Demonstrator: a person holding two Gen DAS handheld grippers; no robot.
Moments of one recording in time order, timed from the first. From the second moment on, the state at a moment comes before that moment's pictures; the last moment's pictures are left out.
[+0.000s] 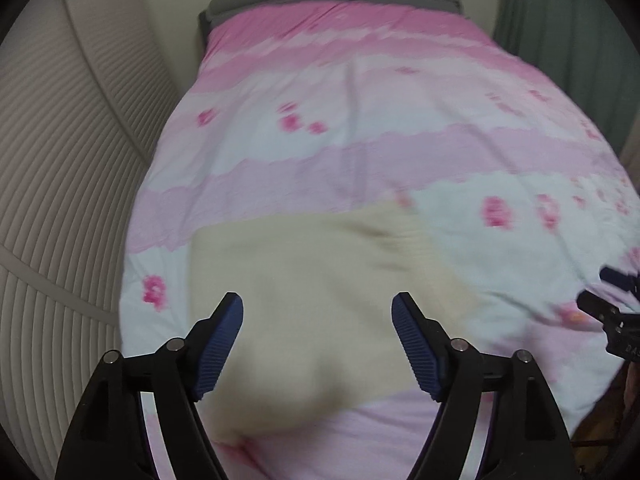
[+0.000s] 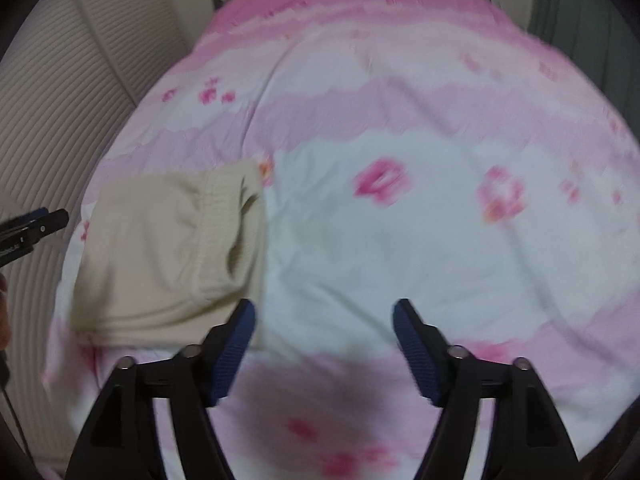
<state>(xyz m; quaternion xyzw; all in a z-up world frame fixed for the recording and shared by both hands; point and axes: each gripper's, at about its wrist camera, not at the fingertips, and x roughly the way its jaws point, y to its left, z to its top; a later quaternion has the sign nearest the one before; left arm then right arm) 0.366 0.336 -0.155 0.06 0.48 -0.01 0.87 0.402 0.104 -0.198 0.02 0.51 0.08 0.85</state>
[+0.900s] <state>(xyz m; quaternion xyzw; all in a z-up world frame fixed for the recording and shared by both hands) 0.164 -0.058 -0.010 -0.01 0.37 -0.05 0.93 0.195 -0.245 0.008 0.00 0.36 0.09 0.93</state>
